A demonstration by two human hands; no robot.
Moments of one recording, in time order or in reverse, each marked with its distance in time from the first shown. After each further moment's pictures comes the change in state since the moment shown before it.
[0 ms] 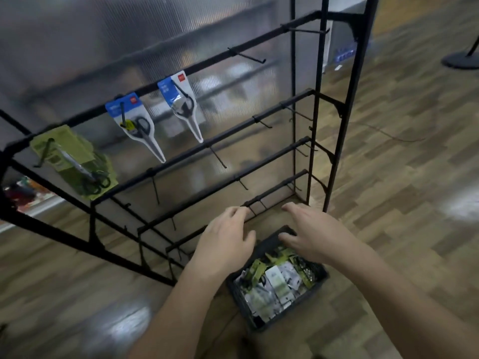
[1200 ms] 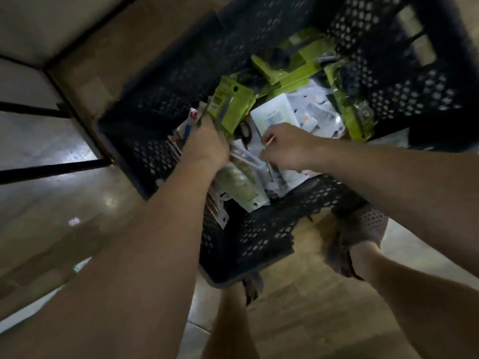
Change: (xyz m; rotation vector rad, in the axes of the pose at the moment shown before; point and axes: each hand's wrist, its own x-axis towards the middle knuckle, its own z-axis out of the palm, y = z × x) left_hand 0.220 -0.374 0.769 -0.230 -0.508 -0.621; right_hand 0.362 0.267 0.737 0.382 -0.762 0.406
